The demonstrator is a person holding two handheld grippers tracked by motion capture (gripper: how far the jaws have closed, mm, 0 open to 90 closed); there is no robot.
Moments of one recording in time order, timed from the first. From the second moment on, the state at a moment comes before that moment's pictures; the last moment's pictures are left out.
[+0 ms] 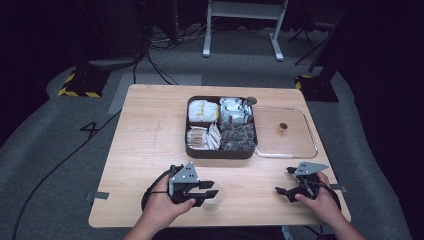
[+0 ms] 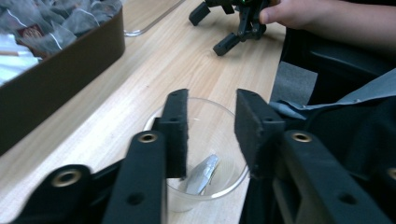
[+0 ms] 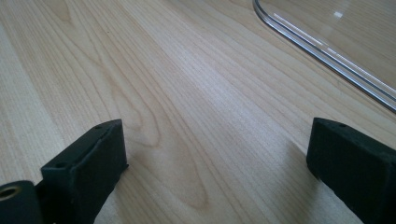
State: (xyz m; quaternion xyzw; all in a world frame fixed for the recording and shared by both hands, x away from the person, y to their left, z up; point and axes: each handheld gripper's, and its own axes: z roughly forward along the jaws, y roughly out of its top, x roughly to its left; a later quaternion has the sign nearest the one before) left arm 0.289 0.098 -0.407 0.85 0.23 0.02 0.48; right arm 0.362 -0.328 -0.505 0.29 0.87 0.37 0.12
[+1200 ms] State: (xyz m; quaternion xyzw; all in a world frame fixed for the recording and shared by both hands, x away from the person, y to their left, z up) left arm 0.327 0.211 -0.420 0.81 0.41 0.20 0.38; right arm 0.363 -0.327 -0.505 0.29 0.87 0.37 0.13
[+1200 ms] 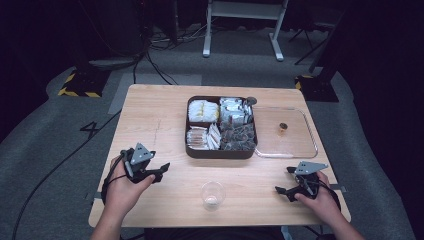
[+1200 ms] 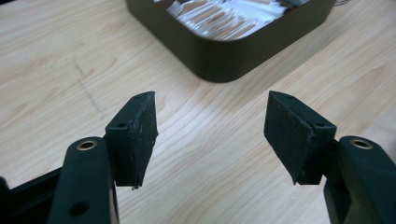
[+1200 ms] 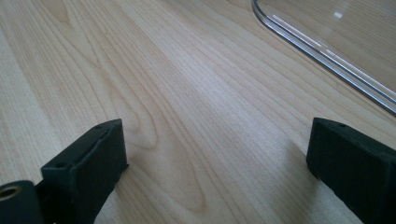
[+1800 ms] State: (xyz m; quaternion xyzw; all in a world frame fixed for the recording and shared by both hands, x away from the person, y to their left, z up) left arm 0.320 0.238 -0.467 0.80 0.46 0.17 0.34; right arm 0.363 -0.329 -0.505 0.29 0.87 0.37 0.12
